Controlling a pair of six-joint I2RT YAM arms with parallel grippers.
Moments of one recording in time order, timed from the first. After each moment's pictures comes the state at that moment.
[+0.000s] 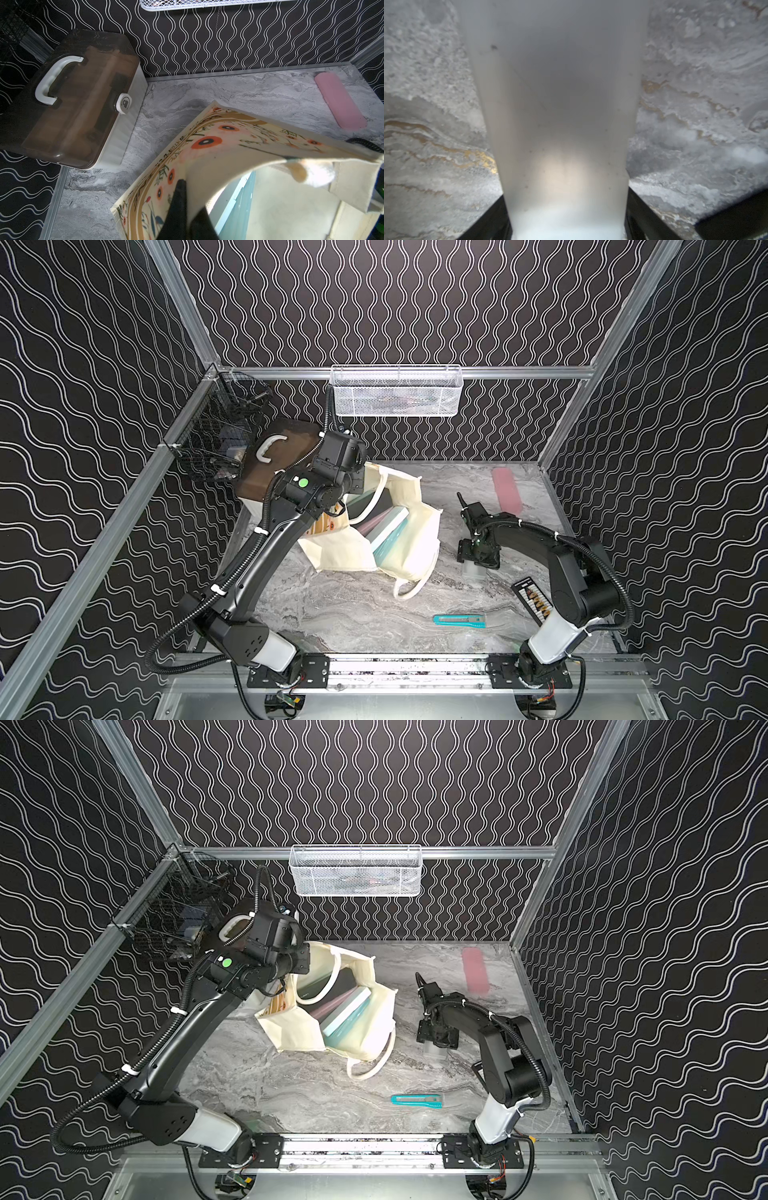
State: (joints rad) left arm -0.46 1.50 1.79 -0.98 -0.38 -0.29; right arm 0.35 1.73 1.05 -0.78 0.12 0.55
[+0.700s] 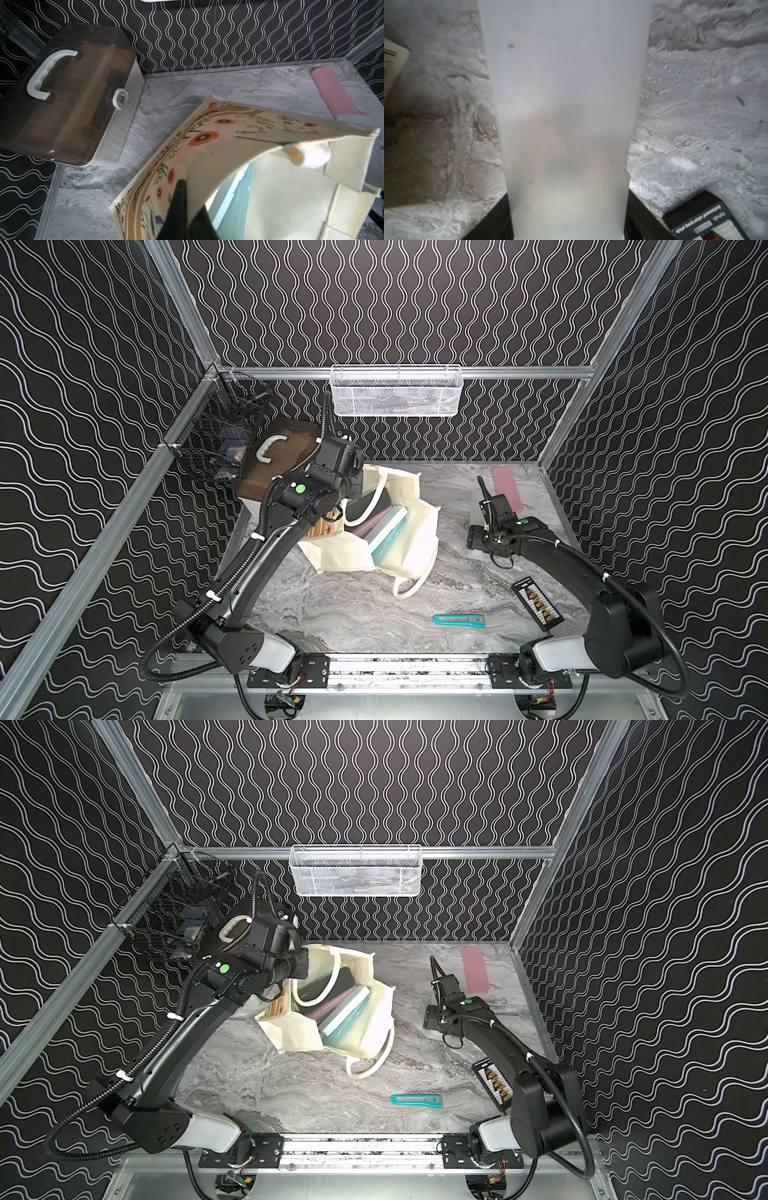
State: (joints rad) left arm -0.45 1.45 1.72 -0.95 -0.35 -0.29; right arm 0.33 1.38 1.00 -0.68 0.17 0.50
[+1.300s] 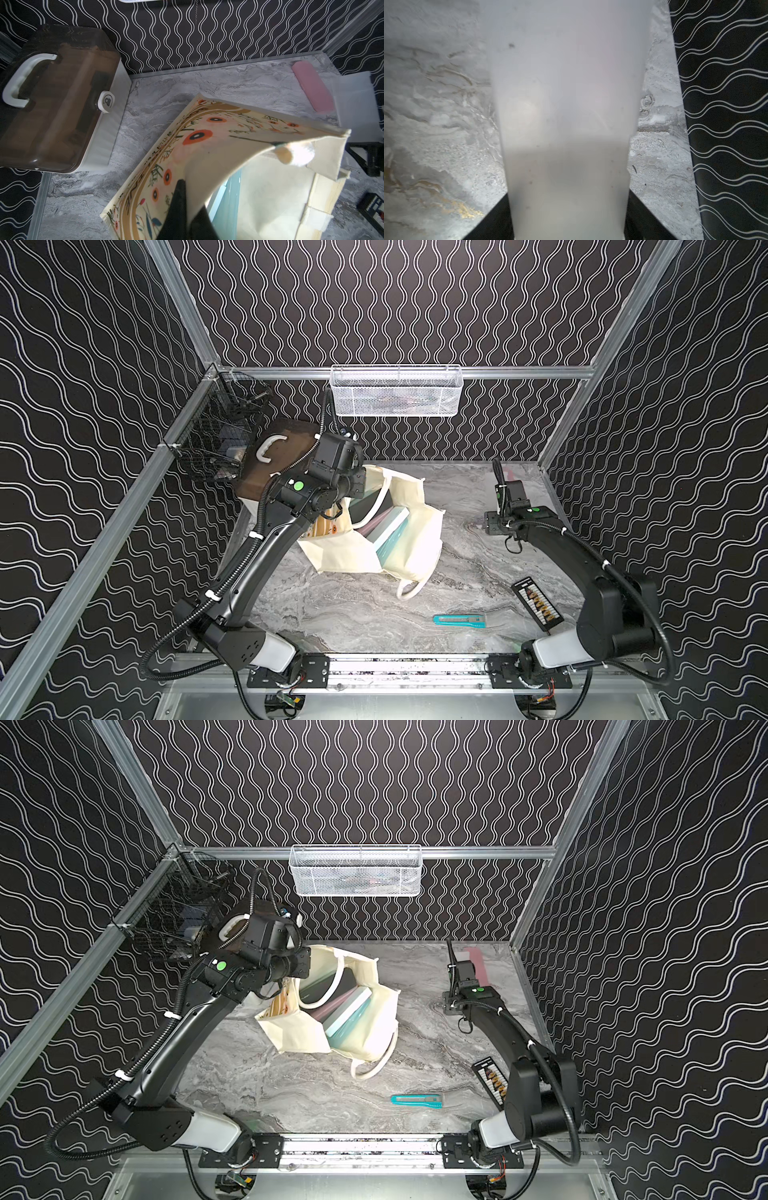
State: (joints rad) left arm -0.45 1.47 1.79 -1.00 -0.26 -0.26; right arm 0.17 1.52 1.11 -0.64 0.31 0.07
